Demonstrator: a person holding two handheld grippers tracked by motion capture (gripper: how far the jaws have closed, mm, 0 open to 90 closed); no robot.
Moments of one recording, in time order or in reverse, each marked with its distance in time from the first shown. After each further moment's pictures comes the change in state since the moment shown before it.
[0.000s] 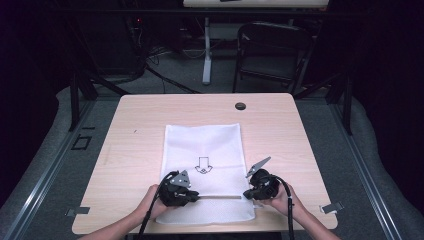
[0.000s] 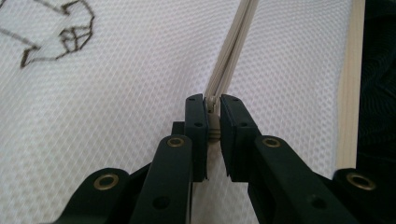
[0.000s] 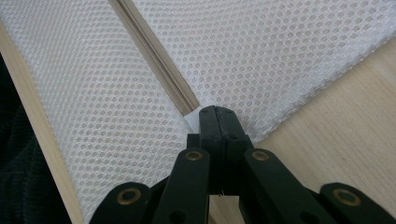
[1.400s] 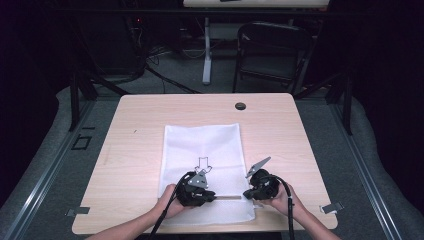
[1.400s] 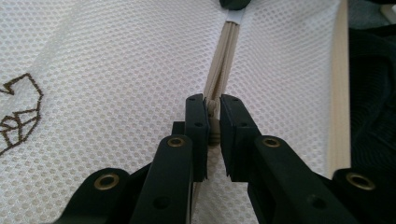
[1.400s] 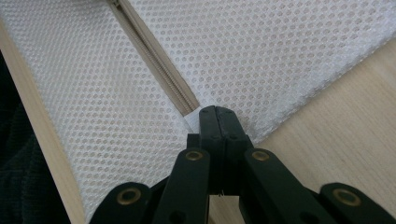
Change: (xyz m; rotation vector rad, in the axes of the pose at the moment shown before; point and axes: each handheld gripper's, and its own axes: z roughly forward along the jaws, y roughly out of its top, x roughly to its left) left arm -0.018 0.036 0.032 -0.029 -0.028 0.063; right arm 0.000 0.000 0.000 -0.005 -0.002 -0.008
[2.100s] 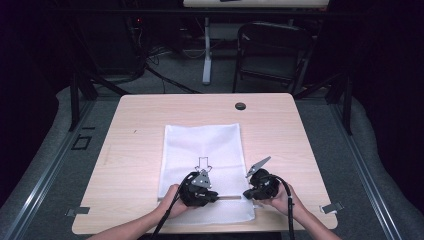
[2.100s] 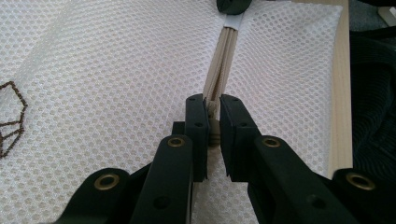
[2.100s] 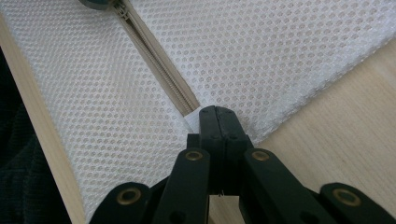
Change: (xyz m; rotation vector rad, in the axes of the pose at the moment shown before) left arm -0.001 0.005 0.009 0.004 0.002 -0.005; right arm -0.001 0.000 0.000 0.002 0.010 0.003
